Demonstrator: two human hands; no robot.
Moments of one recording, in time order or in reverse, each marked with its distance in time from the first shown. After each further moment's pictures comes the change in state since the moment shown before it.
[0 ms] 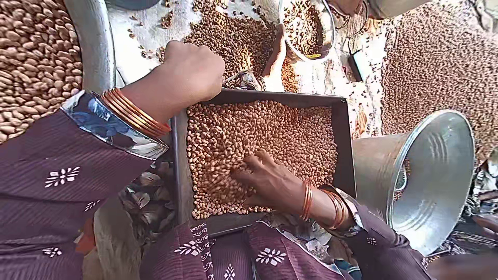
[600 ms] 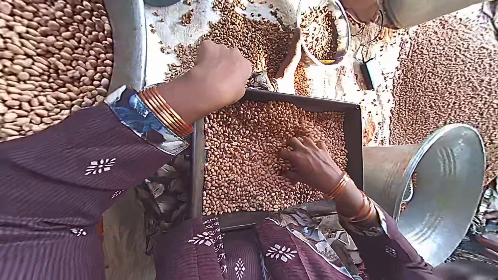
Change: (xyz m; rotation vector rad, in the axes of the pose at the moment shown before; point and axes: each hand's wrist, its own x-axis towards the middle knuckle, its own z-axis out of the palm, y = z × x) left_hand -0.011 0.009 -0.003 0.007 0.045 0.040; right_hand -0.013 0.061 -0.001 -0.155 0.215 0.277
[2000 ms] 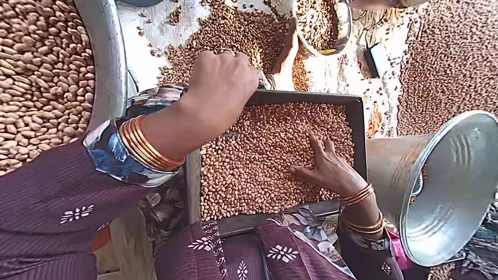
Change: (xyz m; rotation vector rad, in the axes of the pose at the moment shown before) left_hand -0.019 0.017 0.001 0.062 0.121 0.114; right_hand -0.024 0.033 0.014 0.331 -0.023 0.447
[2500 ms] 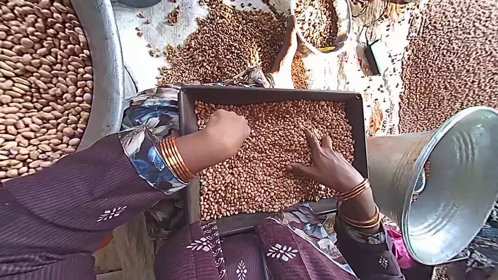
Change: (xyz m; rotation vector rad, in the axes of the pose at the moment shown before) left_hand -0.005 0.029 0.034 0.034 -0.589 0.164; right_hand 0.005 -0.009 -0.002 -0.005 -0.015 -0.001
